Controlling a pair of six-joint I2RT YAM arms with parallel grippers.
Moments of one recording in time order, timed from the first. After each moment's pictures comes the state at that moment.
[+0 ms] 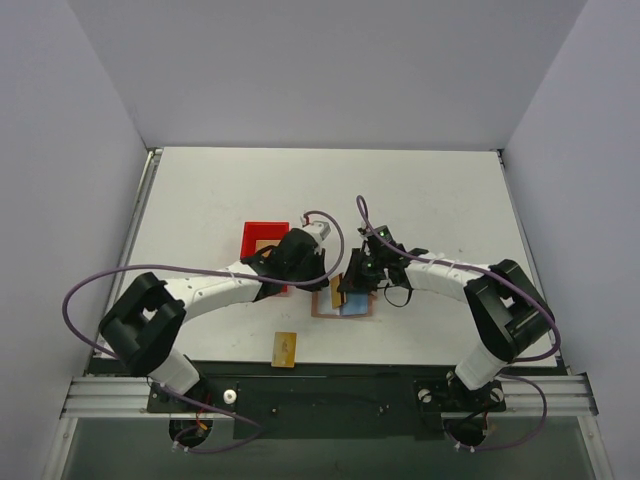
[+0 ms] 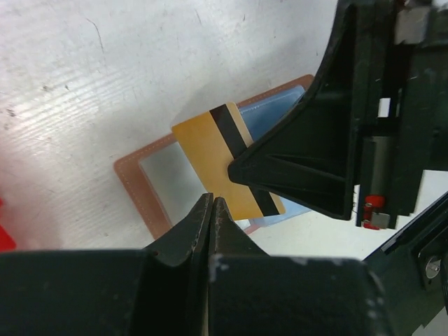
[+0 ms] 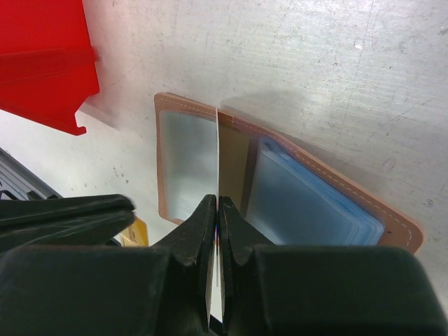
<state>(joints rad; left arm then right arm) -0.81 1.54 0.90 -0.09 0.04 -0.53 0.58 1.62 0.77 -0.08 -0.31 0.73</state>
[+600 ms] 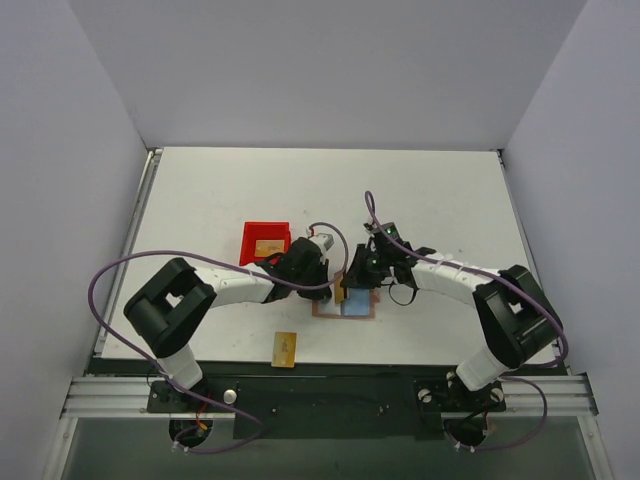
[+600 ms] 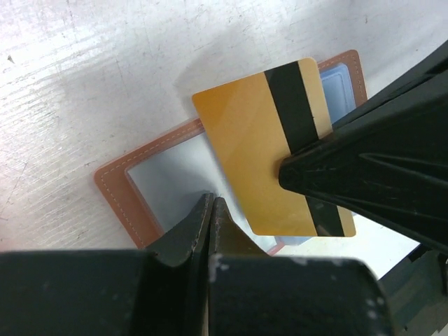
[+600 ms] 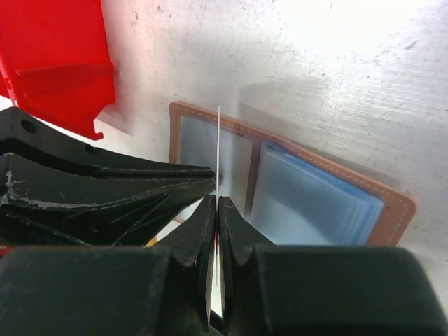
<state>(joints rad) -0.81 1.71 0.86 0.03 0.11 -0.57 0.56 1.58 0.76 -0.08 -0.31 0.74</state>
